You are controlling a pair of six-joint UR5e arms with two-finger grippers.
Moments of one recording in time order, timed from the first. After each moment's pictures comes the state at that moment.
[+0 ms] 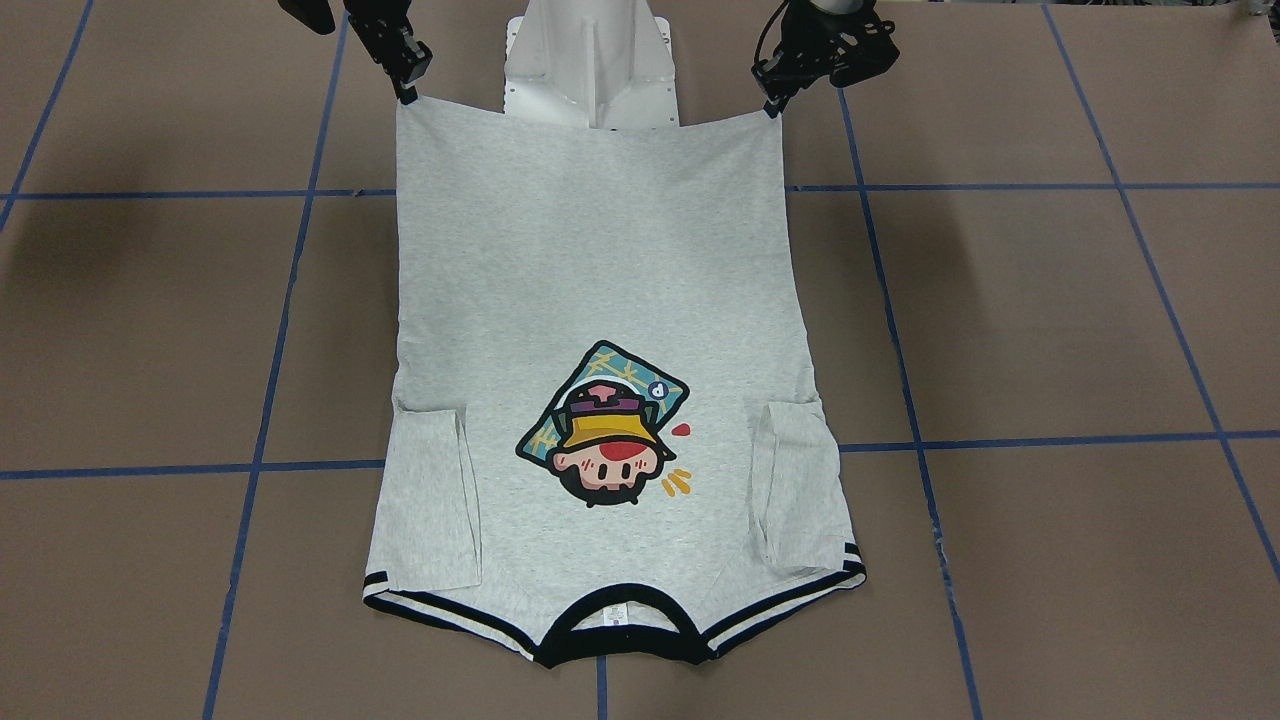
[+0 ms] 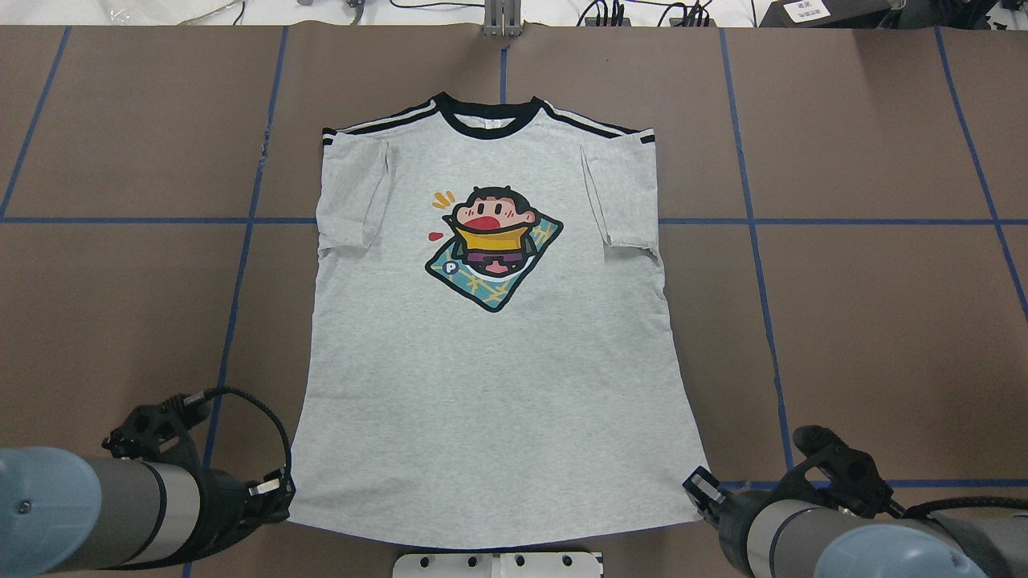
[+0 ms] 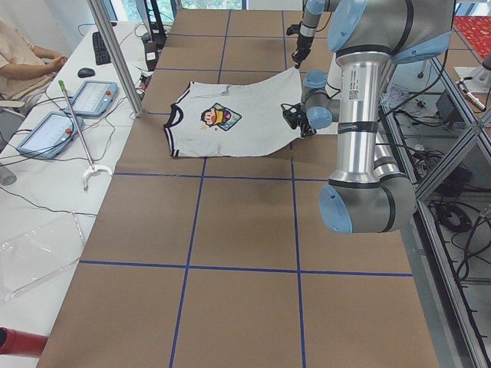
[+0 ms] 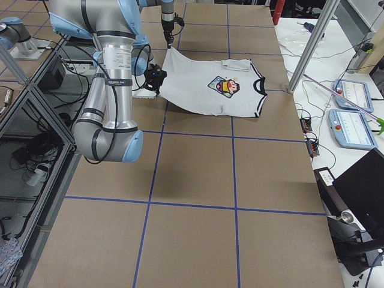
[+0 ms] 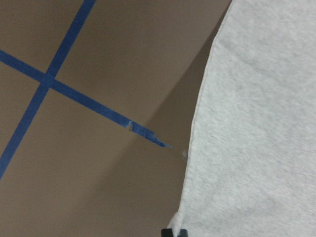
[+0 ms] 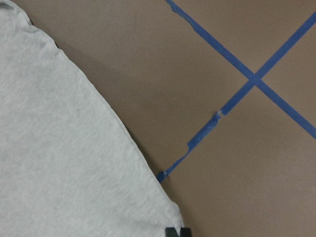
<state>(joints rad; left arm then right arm) -0.19 -1.56 -2.34 -1.78 -1.71 -1.96 0.03 -1.49 2.45 -1.75 1.44 2.37</state>
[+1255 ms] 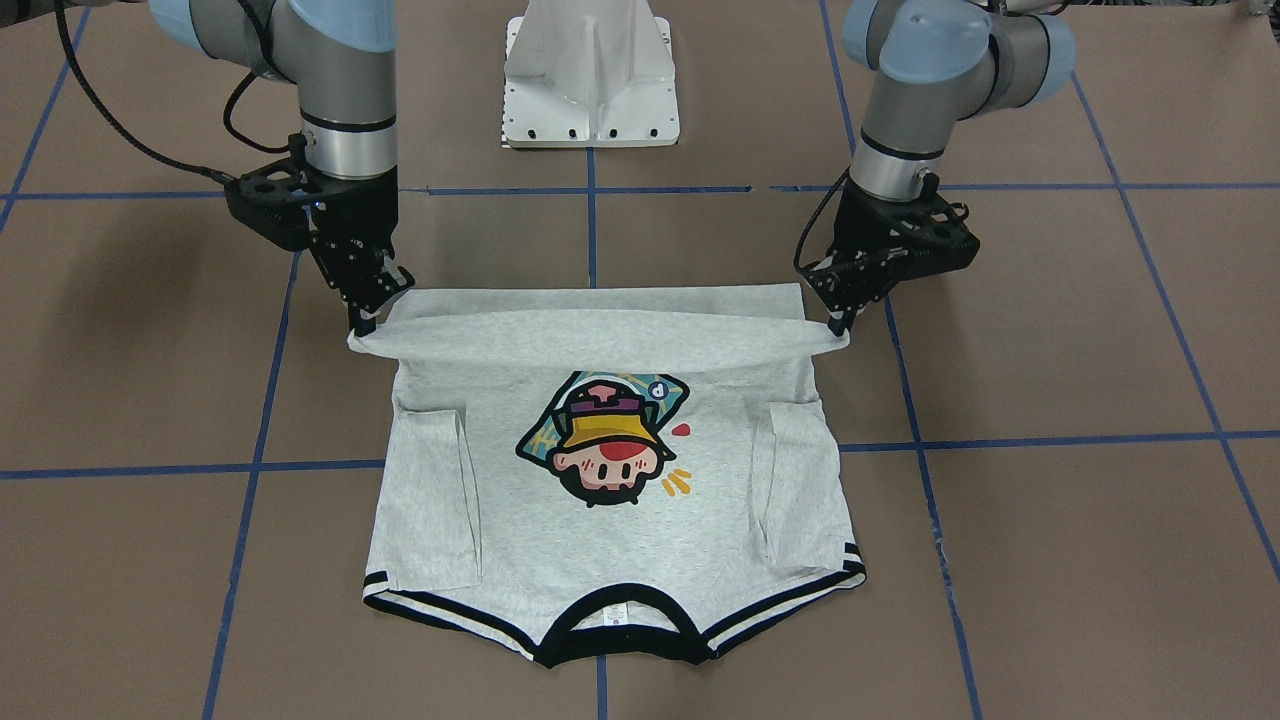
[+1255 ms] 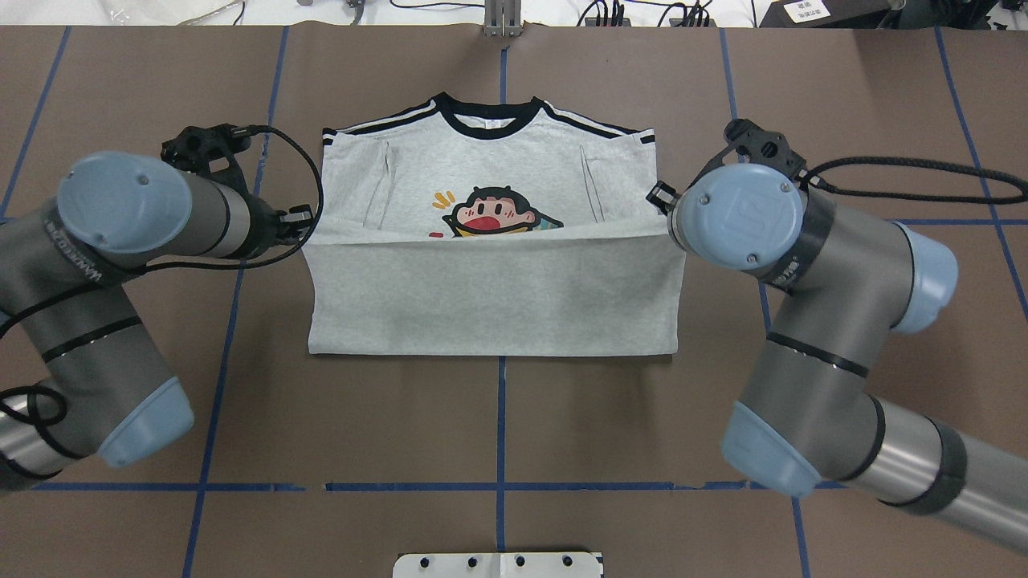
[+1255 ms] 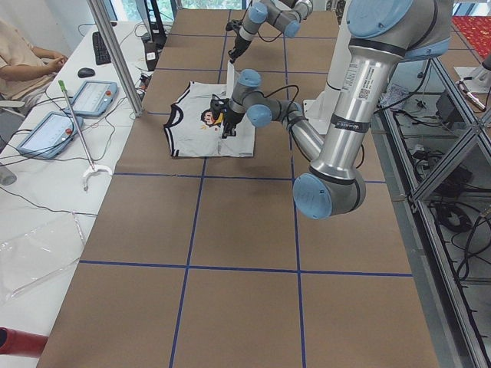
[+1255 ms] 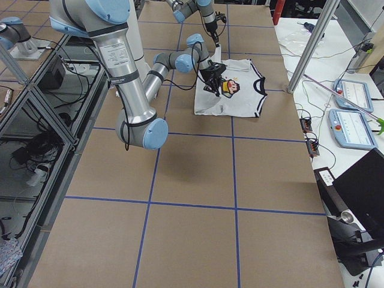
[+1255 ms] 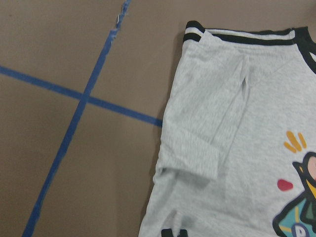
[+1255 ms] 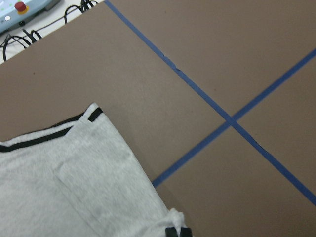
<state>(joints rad) -0.69 -1.93 -1.86 -1.80 -1.70 -1.39 0.61 -1.08 1.93 -1.72 1.47 1.80</state>
